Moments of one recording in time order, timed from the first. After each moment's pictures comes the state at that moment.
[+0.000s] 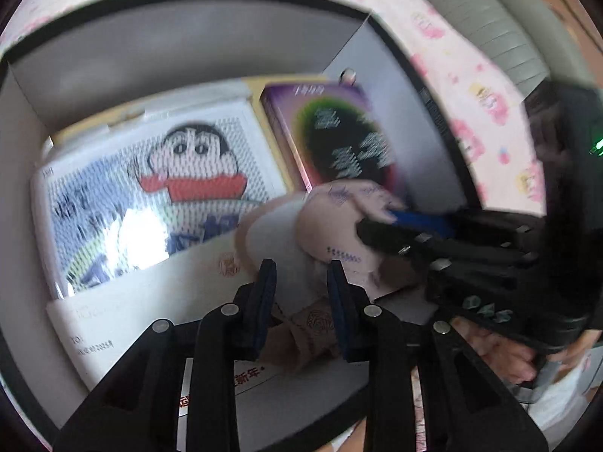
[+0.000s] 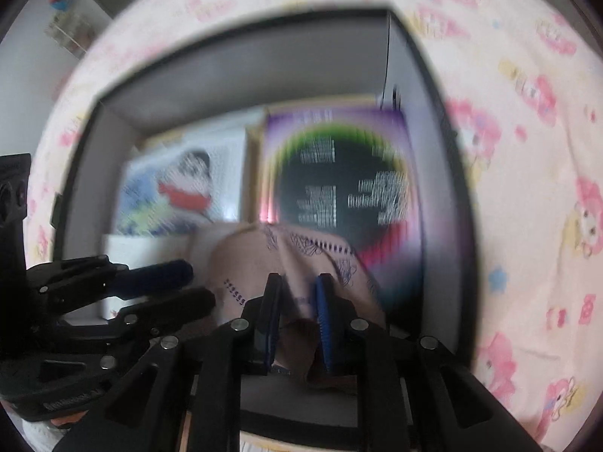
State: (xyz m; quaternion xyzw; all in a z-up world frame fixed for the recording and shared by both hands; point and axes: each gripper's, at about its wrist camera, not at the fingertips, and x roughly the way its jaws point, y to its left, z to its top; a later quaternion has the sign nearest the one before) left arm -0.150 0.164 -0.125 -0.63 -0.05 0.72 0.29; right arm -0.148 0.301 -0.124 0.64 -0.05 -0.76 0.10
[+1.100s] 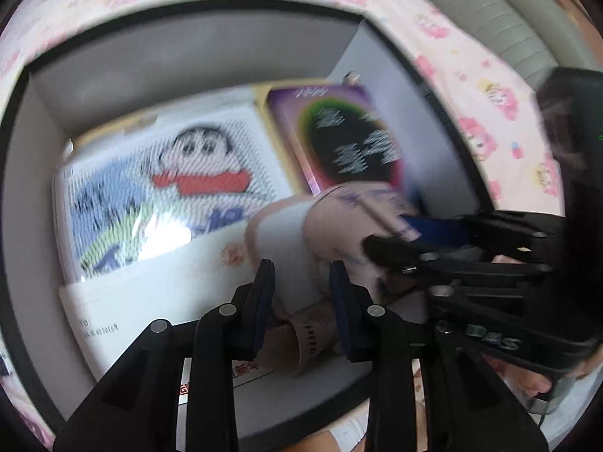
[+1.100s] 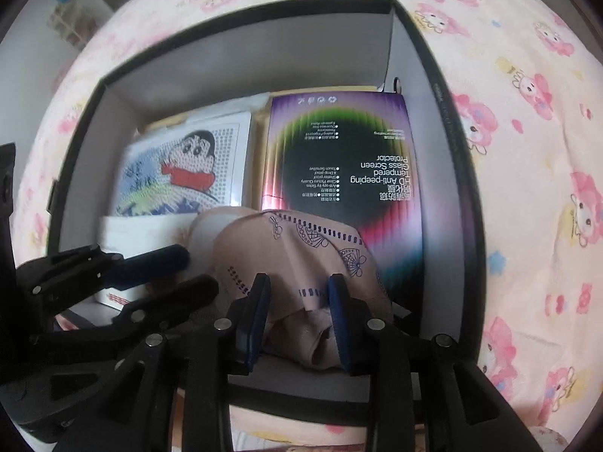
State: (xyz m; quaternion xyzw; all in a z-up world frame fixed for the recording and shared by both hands) left arm -0.114 0.146 -0.109 -0.62 -0.03 0.74 0.27; right arm -0.138 0.308 -0.116 0.64 -0.03 -0.76 0.10
